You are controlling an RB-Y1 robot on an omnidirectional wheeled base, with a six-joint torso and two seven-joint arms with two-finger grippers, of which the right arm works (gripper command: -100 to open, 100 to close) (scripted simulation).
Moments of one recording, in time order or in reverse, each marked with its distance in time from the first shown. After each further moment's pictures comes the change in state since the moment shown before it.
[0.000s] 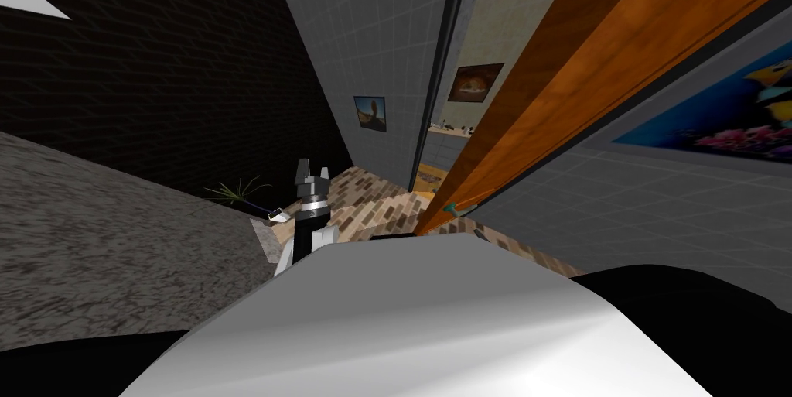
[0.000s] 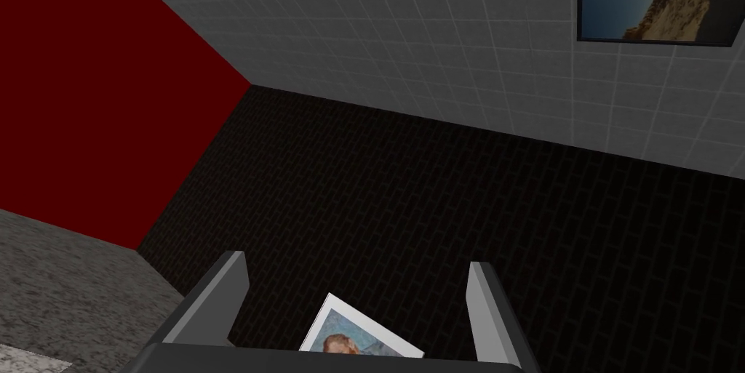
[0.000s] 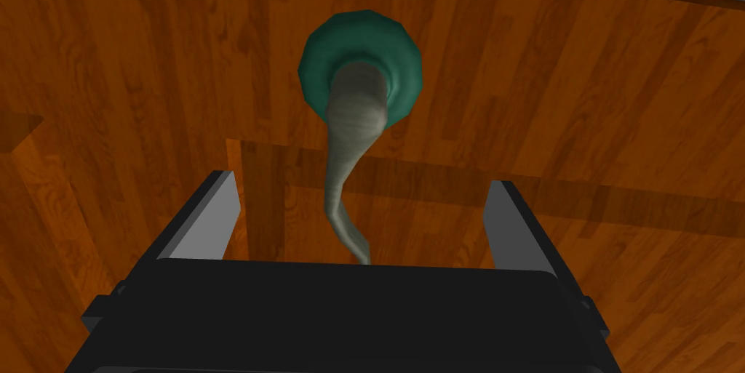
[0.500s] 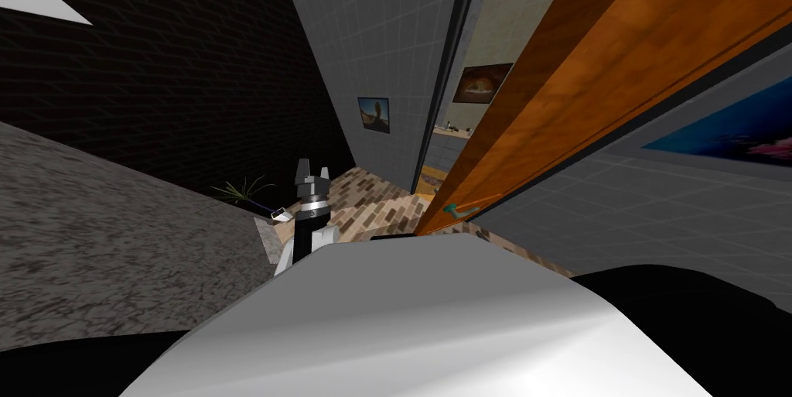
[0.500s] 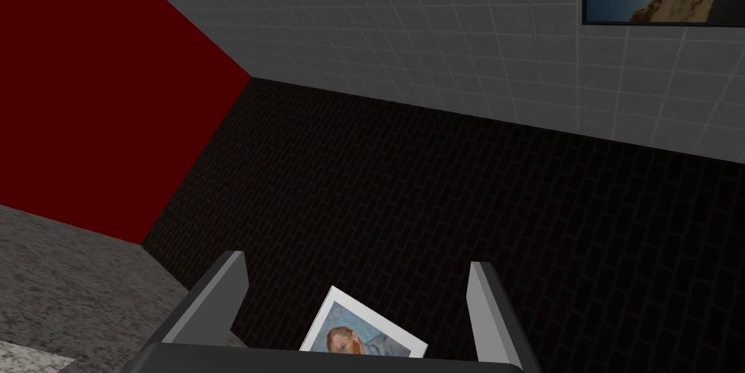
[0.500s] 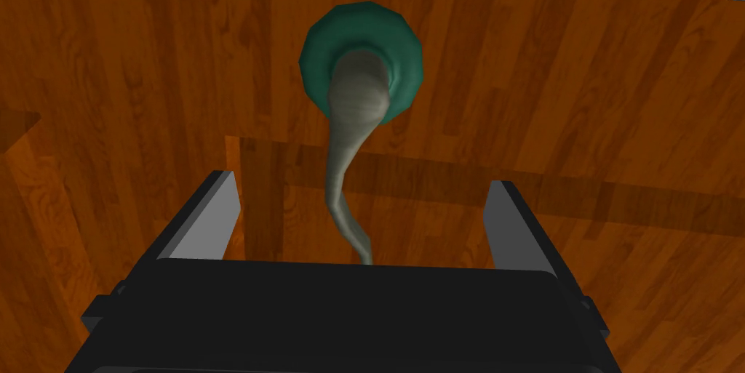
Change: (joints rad) arm -0.001 -0.008 -0.002 0.038 -0.008 -0.024 0.003
